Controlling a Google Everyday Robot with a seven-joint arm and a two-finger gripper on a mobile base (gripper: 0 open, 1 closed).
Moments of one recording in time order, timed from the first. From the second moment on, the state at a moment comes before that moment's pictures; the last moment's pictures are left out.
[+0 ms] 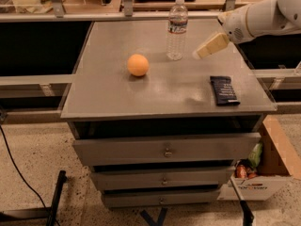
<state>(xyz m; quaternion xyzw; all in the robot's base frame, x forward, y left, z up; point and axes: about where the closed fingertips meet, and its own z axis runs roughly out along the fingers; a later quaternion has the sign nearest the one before) 0.736 -0.193 0.918 -0.46 0.75 0.10 0.47</state>
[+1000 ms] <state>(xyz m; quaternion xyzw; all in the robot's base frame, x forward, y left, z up) 0.790 -0.130 0.917 -0.43 0.70 0.18 0.55</state>
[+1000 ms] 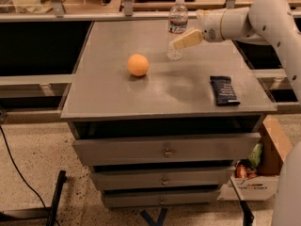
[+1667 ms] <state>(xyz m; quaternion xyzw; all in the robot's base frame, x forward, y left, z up) 0.807 -0.103 0.915 -0.42 0.67 0.22 0.57</state>
